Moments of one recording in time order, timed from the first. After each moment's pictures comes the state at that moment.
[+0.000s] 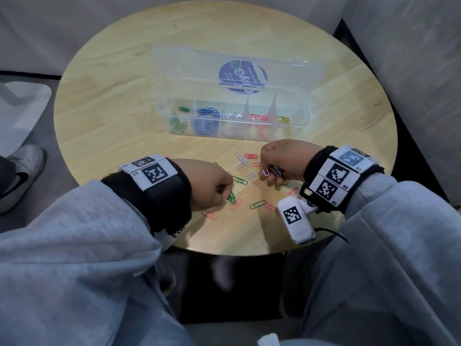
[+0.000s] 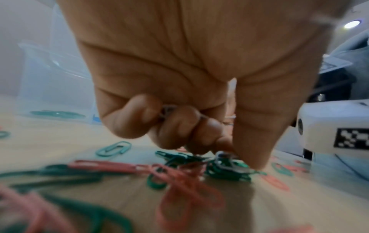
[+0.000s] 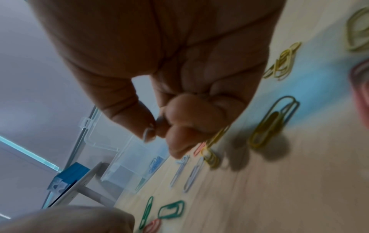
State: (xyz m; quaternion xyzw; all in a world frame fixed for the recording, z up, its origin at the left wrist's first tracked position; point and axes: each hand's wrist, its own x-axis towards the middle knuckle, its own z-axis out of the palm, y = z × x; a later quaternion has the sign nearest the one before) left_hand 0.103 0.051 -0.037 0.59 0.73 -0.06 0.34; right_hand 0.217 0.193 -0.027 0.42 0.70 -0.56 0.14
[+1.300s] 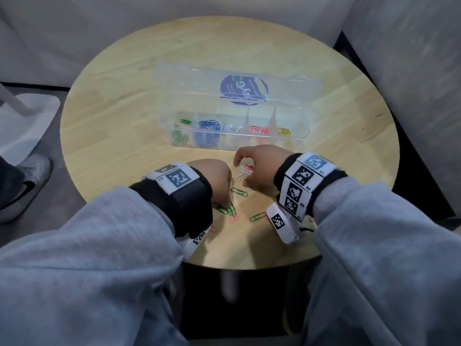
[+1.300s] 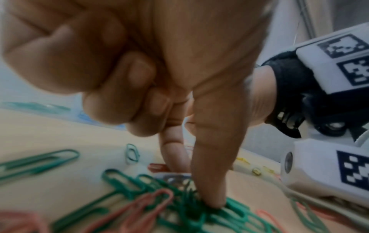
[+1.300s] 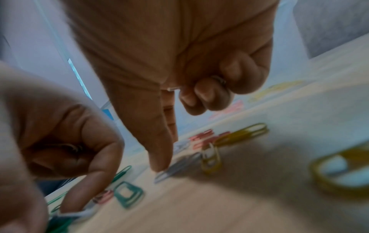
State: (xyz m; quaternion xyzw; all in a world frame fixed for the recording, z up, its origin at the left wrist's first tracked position) left_hand 0.112 0.077 -0.022 0.45 0.83 -0.06 0.31; right_hand 0.188 0.187 -0.031 0.27 0.92 -0.21 0.18
